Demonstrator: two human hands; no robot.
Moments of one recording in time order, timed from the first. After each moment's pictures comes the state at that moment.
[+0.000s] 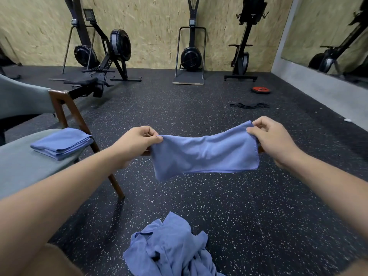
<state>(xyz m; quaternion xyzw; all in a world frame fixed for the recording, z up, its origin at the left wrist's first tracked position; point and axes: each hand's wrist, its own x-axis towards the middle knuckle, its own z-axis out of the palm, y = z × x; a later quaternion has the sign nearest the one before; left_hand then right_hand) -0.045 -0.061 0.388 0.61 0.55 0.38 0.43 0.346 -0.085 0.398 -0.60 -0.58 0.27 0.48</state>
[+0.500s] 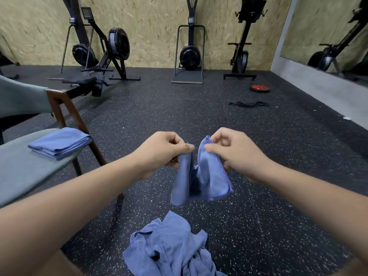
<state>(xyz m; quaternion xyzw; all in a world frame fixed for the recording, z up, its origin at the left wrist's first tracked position) 0.024 -0.113 0.407 0.63 0.50 0.36 0.47 0.255 -0.136 0.407 -0.52 -0.66 0.37 0.41</state>
